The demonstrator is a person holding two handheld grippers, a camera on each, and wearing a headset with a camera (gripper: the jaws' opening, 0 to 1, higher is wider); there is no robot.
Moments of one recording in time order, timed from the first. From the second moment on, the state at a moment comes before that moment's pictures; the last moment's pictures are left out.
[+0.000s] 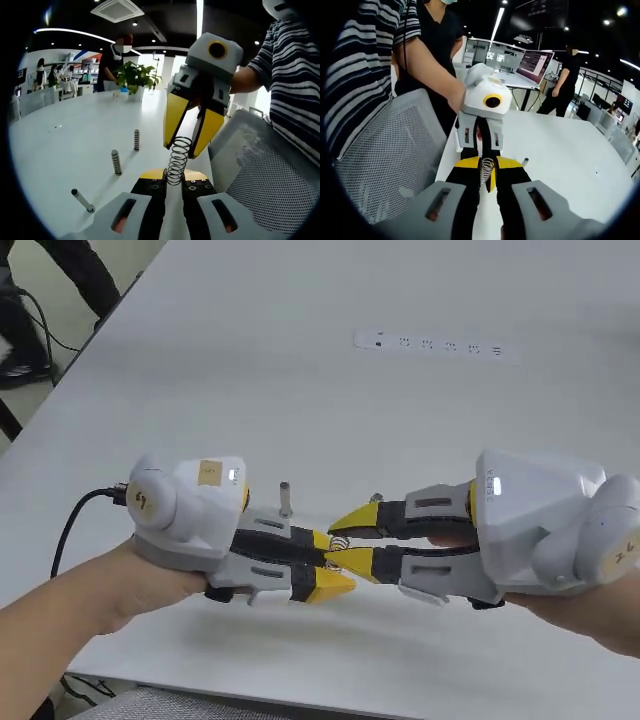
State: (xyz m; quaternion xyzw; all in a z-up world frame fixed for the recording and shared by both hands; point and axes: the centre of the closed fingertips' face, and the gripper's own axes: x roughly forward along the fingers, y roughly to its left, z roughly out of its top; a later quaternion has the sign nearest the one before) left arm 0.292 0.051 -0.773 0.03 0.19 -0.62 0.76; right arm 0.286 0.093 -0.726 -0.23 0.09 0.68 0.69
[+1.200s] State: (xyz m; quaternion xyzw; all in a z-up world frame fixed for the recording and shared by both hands) left arm 0.305 0.075 -0.776 0.04 0.20 -0.56 0.81; right arm 0.292 0.092 -0.721 -0.26 0.07 0.68 0.68
